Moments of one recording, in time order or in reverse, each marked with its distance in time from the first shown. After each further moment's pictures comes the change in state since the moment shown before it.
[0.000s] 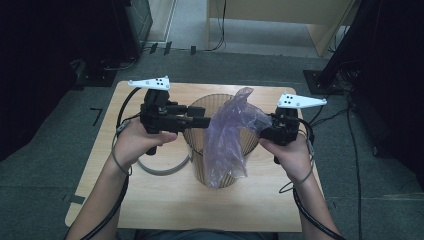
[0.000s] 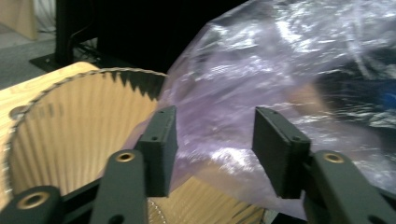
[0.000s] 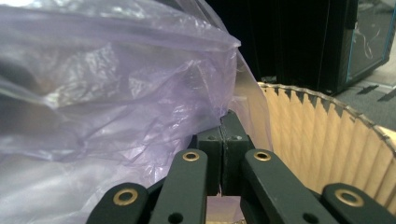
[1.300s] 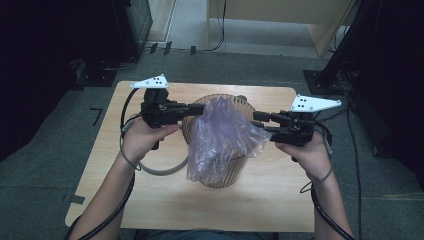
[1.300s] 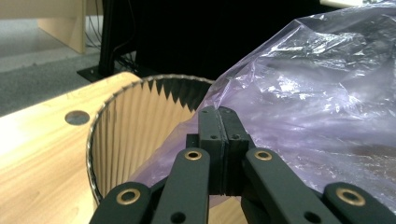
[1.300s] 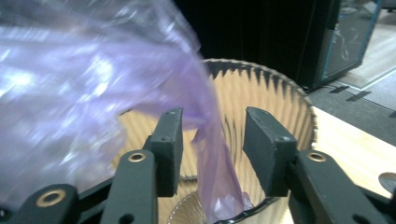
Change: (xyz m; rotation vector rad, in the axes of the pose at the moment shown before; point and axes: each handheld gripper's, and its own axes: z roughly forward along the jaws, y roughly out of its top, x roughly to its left) left arm 0.025 -0.007 0.003 -0.070 0.147 -0.005; right arm -0.022 -0.008 -0.029 0.070 -0.050 -0.126
